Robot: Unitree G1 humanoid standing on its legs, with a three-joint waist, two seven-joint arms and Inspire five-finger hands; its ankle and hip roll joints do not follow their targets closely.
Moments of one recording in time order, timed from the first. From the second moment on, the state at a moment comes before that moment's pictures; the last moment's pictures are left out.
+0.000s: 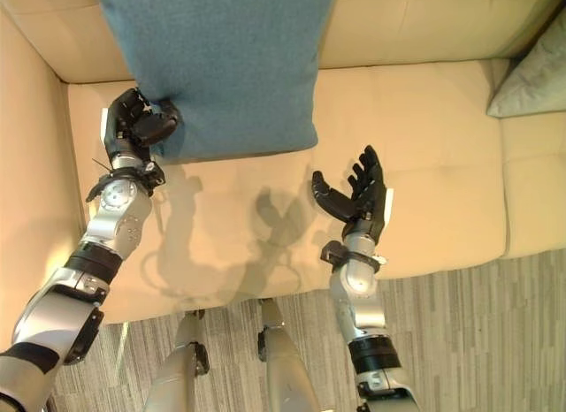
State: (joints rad) left arm -0.86 0.39 -0.28 0.65 -0.68 -0.23 0.36; right arm -0.31 -0.26 0.04 0.26 0.40 -0.27 -0.39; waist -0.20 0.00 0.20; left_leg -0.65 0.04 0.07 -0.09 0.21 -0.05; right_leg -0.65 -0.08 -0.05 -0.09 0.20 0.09
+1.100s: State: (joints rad) left arm 0.00 0.45 -0.18 0.39 -0.14 -0.23 0.21; right arm 0.00 -0.45 -0.01 0.34 0.08 -0.25 -0.21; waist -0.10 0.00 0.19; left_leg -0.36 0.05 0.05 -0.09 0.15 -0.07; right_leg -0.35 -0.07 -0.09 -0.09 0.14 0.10
